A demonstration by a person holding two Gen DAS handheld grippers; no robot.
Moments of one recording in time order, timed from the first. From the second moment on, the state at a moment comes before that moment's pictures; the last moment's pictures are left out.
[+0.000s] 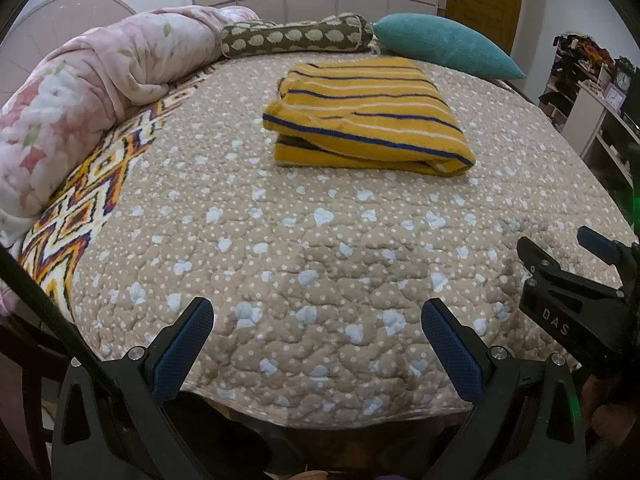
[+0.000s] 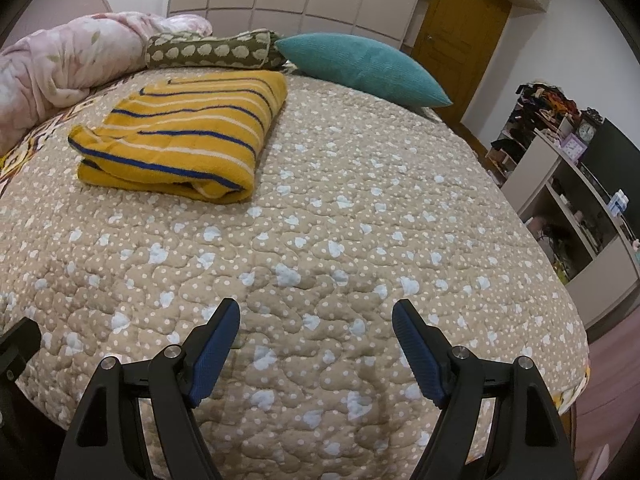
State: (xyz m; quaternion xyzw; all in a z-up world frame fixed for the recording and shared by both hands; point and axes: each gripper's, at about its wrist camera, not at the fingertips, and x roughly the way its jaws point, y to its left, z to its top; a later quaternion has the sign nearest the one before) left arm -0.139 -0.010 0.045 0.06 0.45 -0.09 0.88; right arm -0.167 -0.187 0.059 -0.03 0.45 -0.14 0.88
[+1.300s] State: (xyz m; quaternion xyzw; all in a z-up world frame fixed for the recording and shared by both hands) left arm -0.136 -0.003 0.043 0.03 0.46 -0.08 0.88; right arm -0.174 -0.176 0.058 -0.04 0.44 -0.13 0.89
